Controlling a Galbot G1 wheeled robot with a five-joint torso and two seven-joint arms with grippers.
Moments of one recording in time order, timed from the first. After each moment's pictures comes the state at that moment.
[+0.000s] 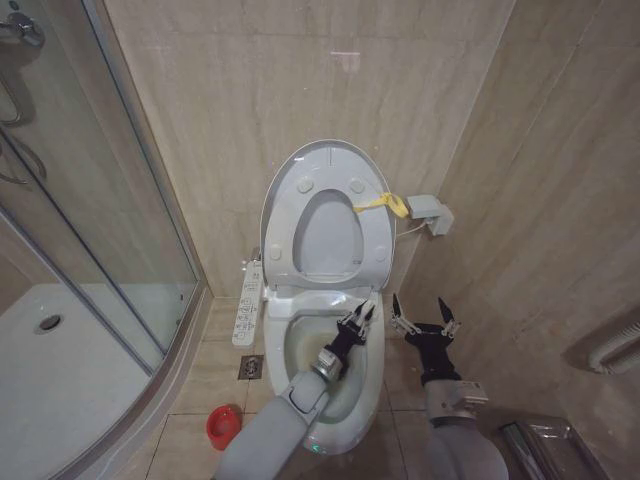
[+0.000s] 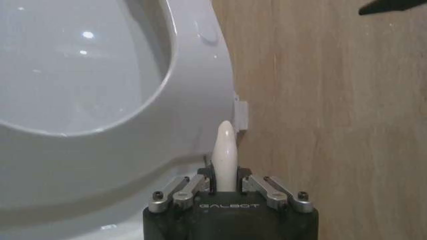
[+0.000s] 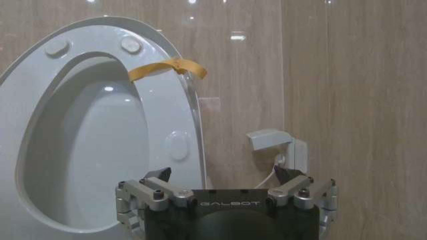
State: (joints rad) left arm 0.69 -1.51 0.29 -1.08 -0.18 -0.52 0.00; right arm -1.49 1.52 0.54 2.14 0.08 0.05 0.14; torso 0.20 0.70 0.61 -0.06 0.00
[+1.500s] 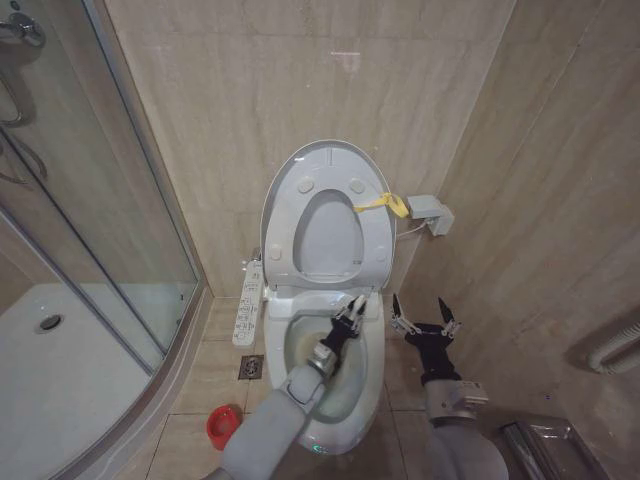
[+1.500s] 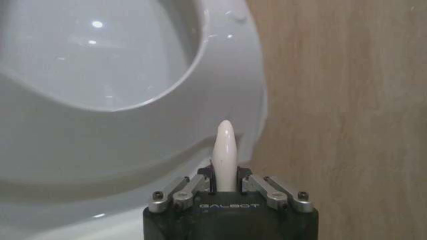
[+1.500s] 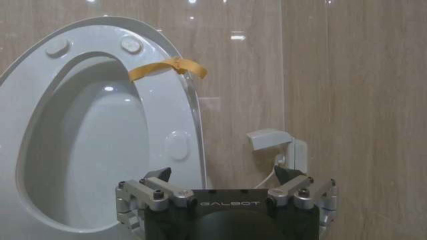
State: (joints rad) left arm 0.67 -1.53 0.22 -0.96 -0.16 -0.55 0.02; right arm -1.49 1.52 0.54 2.14 0.08 0.05 0.14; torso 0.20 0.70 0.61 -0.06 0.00
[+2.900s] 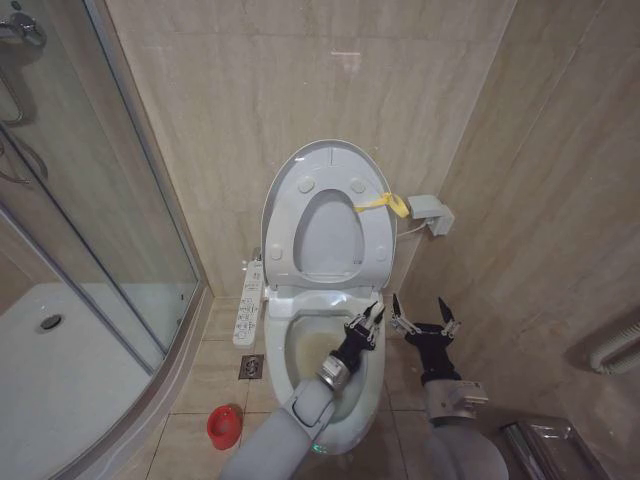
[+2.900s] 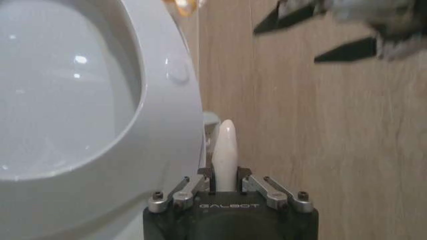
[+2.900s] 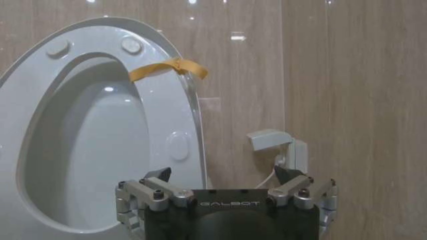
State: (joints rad) left arm 0.77 -1.51 0.29 -1.19 -0.14 -0.50 0.01; right arm -1.49 1.52 0.54 2.14 0.08 0.05 0.14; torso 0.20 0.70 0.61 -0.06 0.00
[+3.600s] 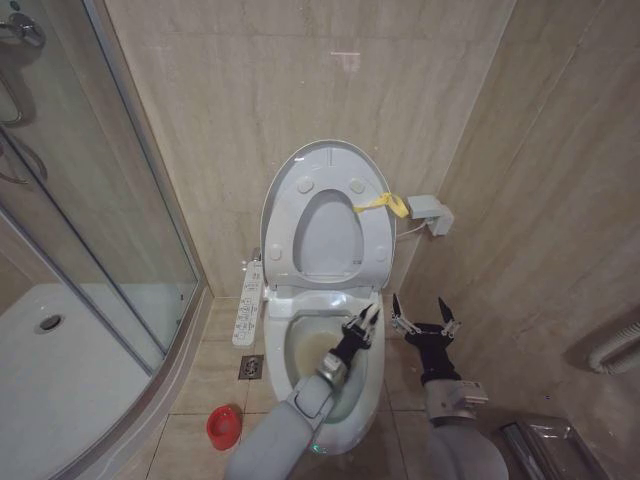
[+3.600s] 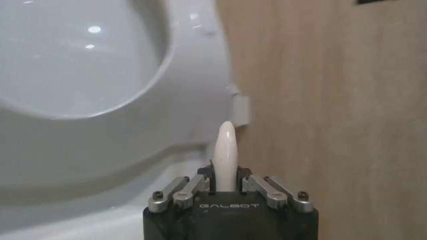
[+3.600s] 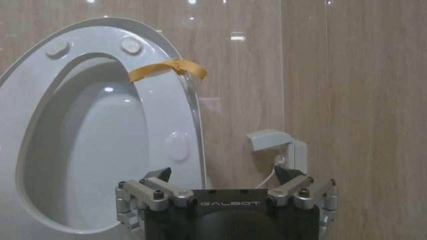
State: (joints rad) left arm 0.74 -1.55 0.22 -1.03 -0.12 -0.53 0.02; right arm -1.49 1.52 0.54 2.14 0.08 0.05 0.14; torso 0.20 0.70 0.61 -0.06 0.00
